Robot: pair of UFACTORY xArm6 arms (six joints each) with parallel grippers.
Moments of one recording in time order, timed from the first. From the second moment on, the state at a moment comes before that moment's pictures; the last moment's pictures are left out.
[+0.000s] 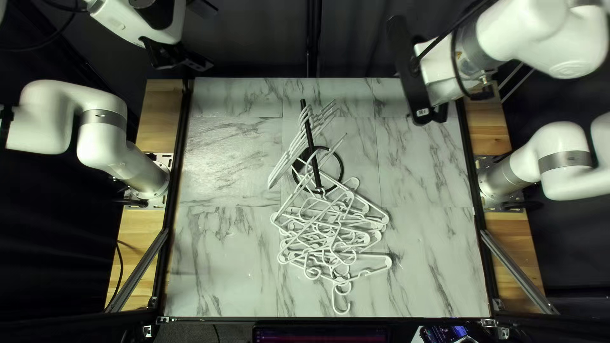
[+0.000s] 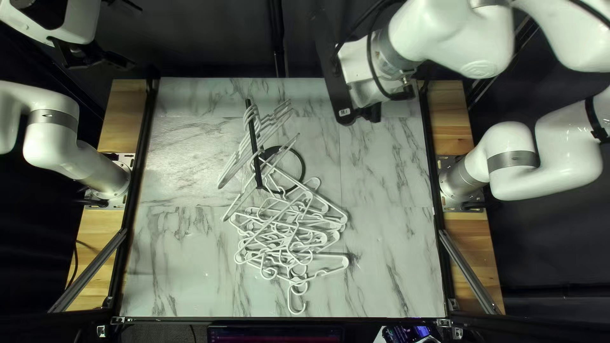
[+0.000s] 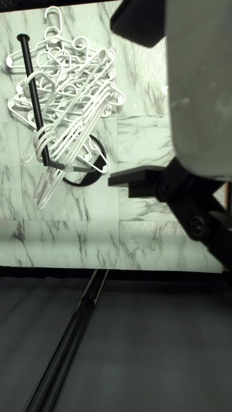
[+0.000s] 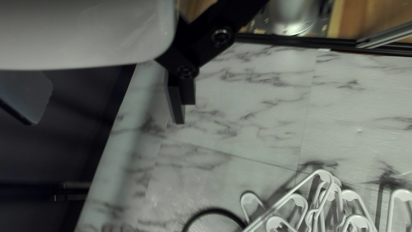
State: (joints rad) left arm 0.14 -0.82 -1.20 0.01 1.35 0.17; right arm -0.04 -0.53 -0.99 -0.17 1.21 -0.40
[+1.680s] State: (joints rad) left arm 0.14 -0.82 -1.20 0.01 1.35 0.17; right arm 0.01 -0.47 -0.86 -0.06 0.95 -0.59
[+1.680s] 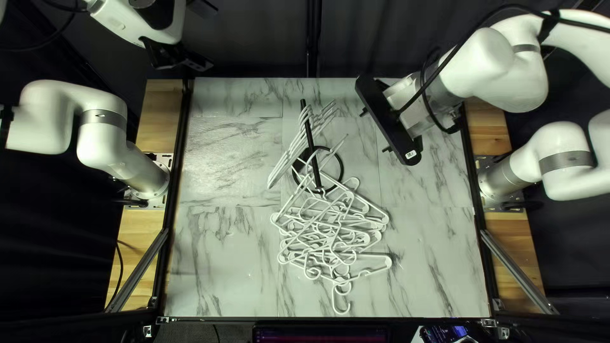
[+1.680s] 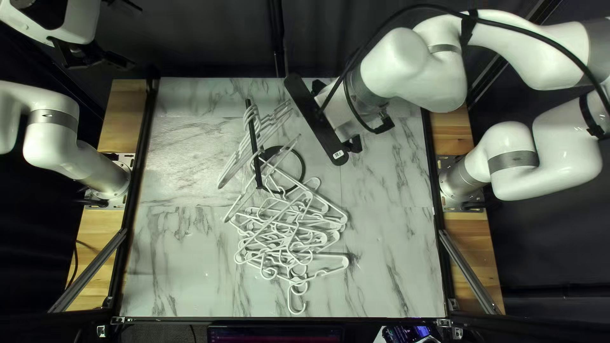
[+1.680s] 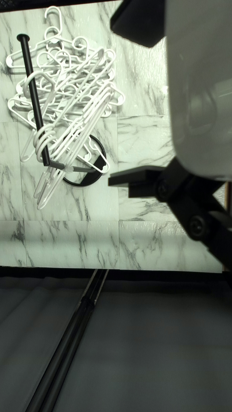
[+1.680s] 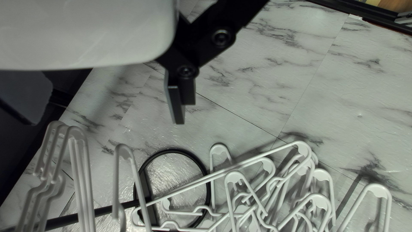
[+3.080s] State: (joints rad) left arm 0.14 -0.82 -1.20 0.01 1.35 0.17; right arm -0.09 -0.20 -0.80 0.22 0.63 -1.00
